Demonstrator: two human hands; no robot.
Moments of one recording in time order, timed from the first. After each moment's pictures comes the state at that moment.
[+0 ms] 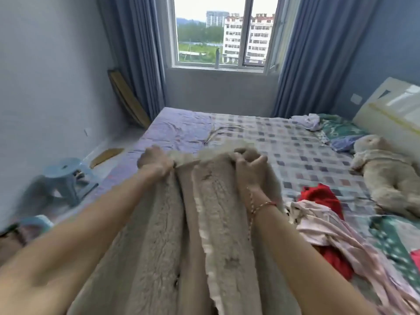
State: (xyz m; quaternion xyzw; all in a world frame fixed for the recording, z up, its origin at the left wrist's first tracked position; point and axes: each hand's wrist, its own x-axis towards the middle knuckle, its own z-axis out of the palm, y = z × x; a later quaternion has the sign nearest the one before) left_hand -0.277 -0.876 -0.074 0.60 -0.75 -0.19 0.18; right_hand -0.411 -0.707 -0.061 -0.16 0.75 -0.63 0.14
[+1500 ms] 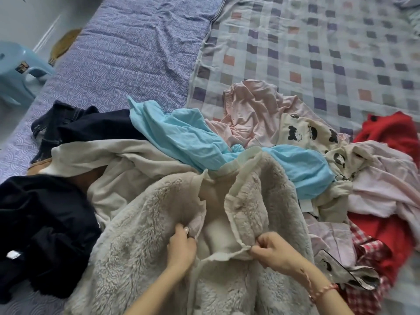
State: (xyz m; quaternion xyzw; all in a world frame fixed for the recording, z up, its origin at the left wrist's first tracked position) left_hand -0.297 -0.793 -0.447 0.65 -0.61 -0.45 -0.07; right_hand -0.479 -0.685 -0.387 -0.25 0.74 -0.18 0.60
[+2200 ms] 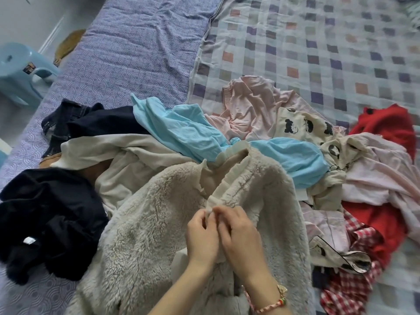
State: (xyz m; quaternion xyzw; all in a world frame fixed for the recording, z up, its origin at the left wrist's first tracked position) left_hand -0.330 -0.756 -0.363 0.60 -0.53 -0.56 0.21; right_hand -0.394 -0.709 -0.344 -0.42 0.82 -0.28 0.26
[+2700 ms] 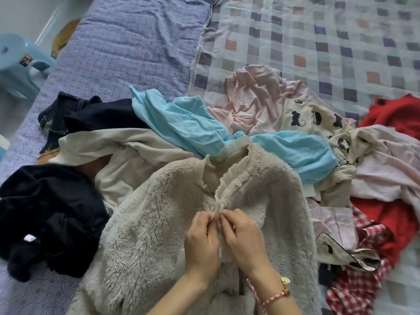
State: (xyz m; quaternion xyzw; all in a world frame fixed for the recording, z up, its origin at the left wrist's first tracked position) left_hand -0.310 -0.748 -0.398 0.51 -0.69 -0.44 0.27; right_hand -0.401 -0.707 -0.383 -0.41 0.82 -0.29 0.28
